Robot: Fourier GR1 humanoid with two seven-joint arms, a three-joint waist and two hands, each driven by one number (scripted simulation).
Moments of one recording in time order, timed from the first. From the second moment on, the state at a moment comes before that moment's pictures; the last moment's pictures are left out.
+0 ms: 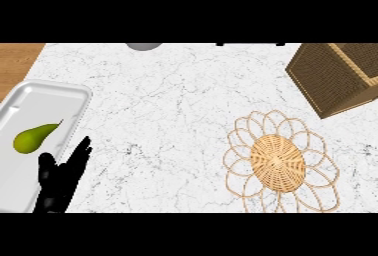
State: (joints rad) left arm 0.13 0.25 -0.05 -1.49 0.11 0.04 0.25; right arm -0.58 -0.52 -0.51 -1.82 0.08 0.48 0.55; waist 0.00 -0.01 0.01
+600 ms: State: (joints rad) left arm 0.11 0.24 -0.04 -1.49 0.09 0.03 0.28; right arm -0.76 -0.66 -0.44 -1.34 0.24 0.41 0.29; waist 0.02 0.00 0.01
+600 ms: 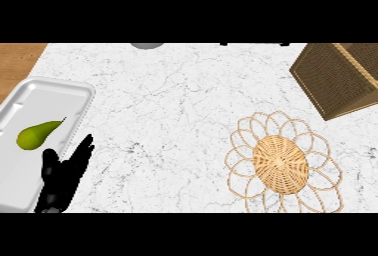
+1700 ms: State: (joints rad) left arm 0.10 0.23 -0.03 -1.48 0.08 0.00 0.26; right arm -0.87 -0.72 -0.43 -0.61 0.37 0.19 -0.13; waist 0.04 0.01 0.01
